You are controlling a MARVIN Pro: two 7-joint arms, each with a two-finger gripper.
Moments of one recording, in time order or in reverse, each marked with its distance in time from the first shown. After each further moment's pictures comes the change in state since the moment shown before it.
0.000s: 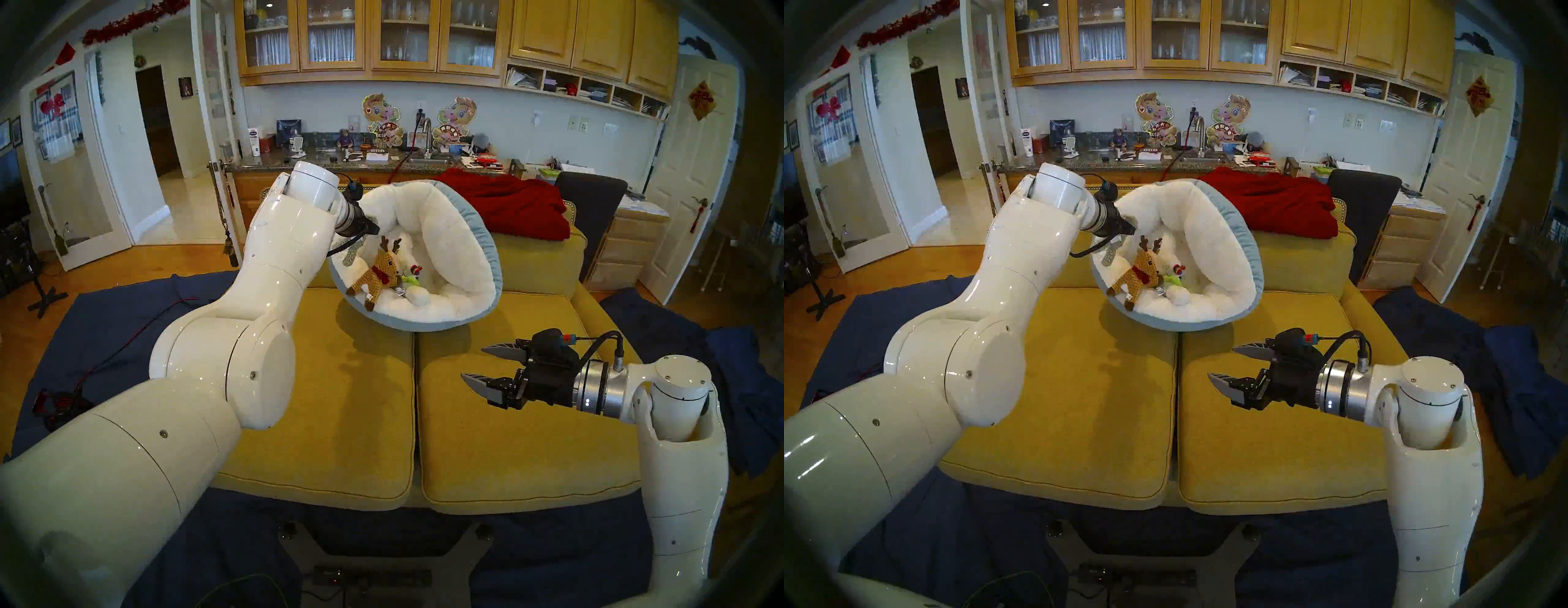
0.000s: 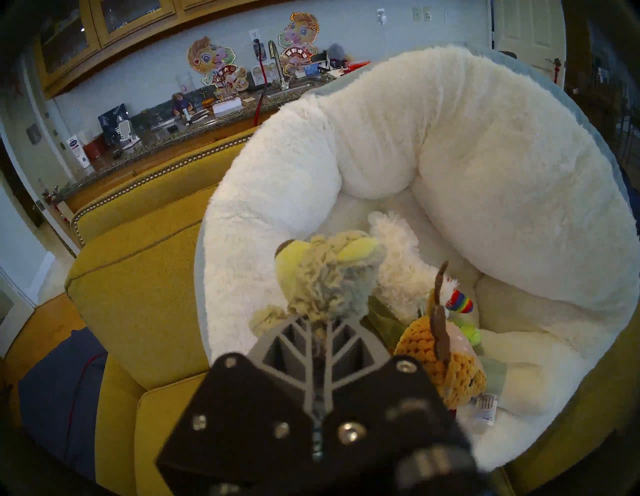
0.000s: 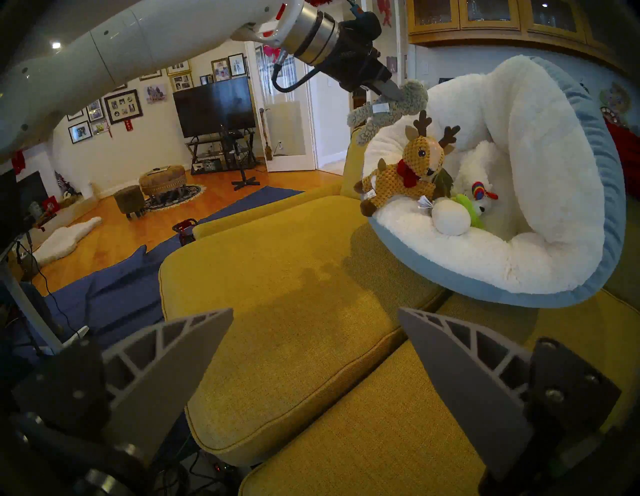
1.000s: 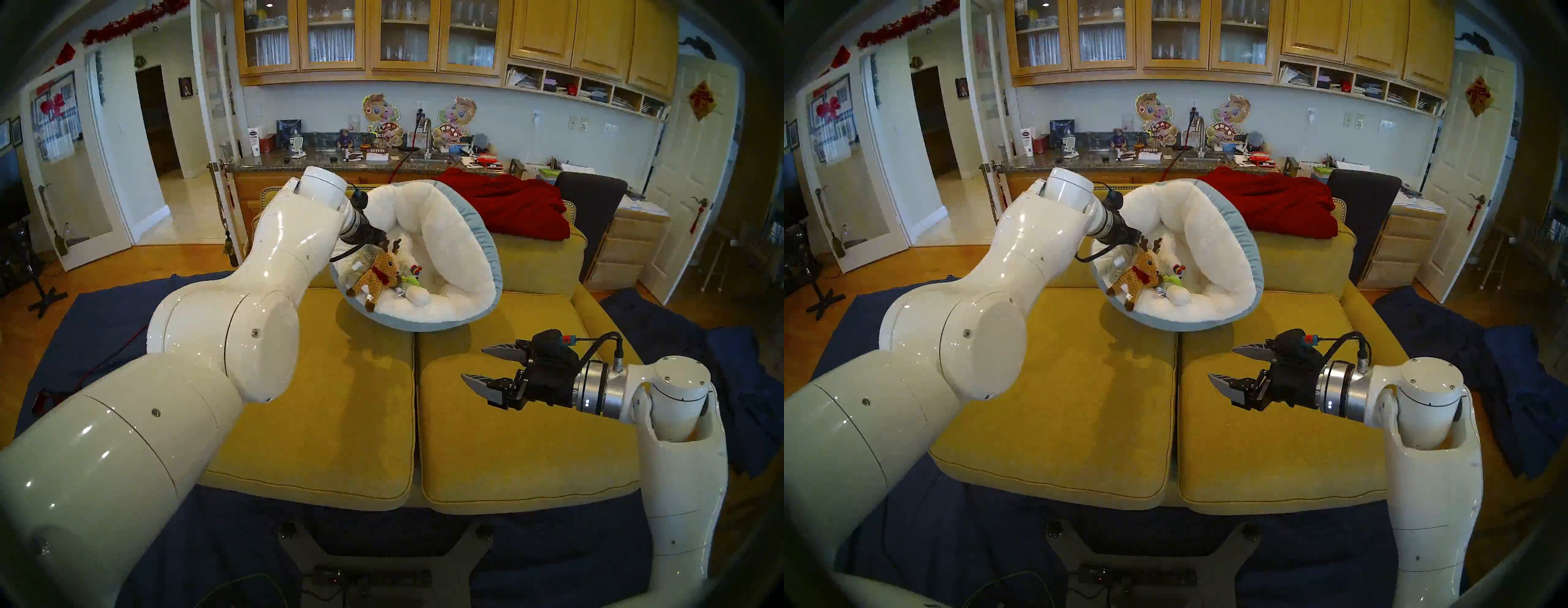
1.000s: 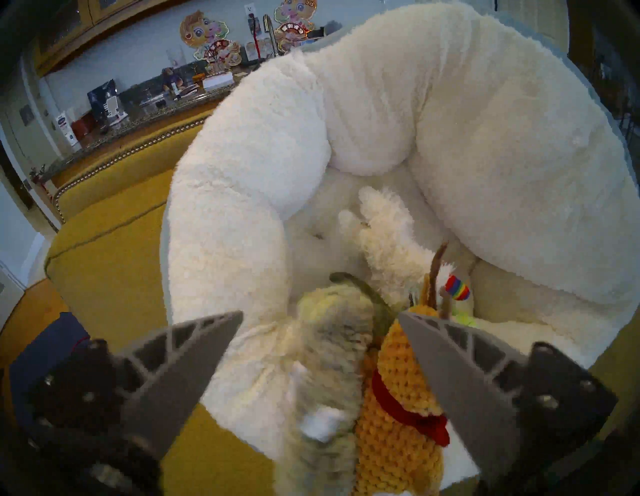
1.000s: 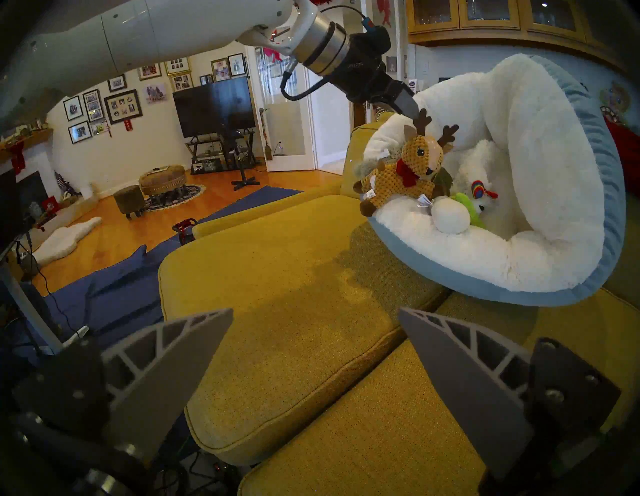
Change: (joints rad) left arm -0.099 -0.028 -0.024 0.221 -0.027 -0.050 0.059; right arm 0.000 0.000 0.000 0.007 0.000 -0.006 0.000
